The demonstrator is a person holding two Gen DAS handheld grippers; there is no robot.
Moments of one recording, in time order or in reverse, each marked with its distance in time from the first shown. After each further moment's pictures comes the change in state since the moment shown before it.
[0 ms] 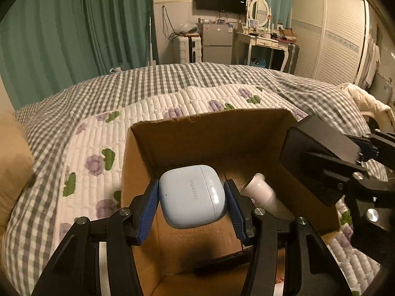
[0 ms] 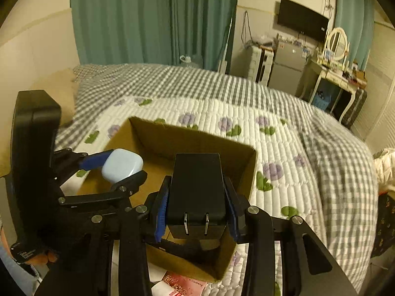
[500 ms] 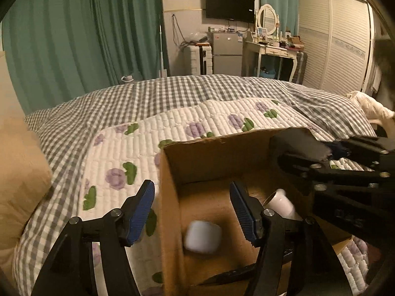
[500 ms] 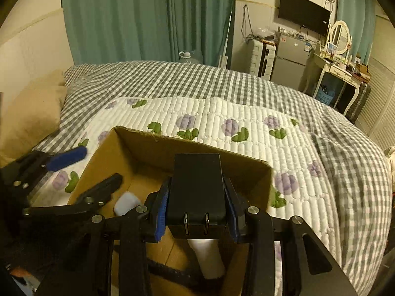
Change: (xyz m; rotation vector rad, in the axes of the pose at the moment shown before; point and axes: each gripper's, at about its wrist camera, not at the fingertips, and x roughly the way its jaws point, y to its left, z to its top) left arm -0.012 0.029 0.011 -0.020 -0.056 0.060; right arm 0.052 0.001 0.028 0.016 0.023 0.018
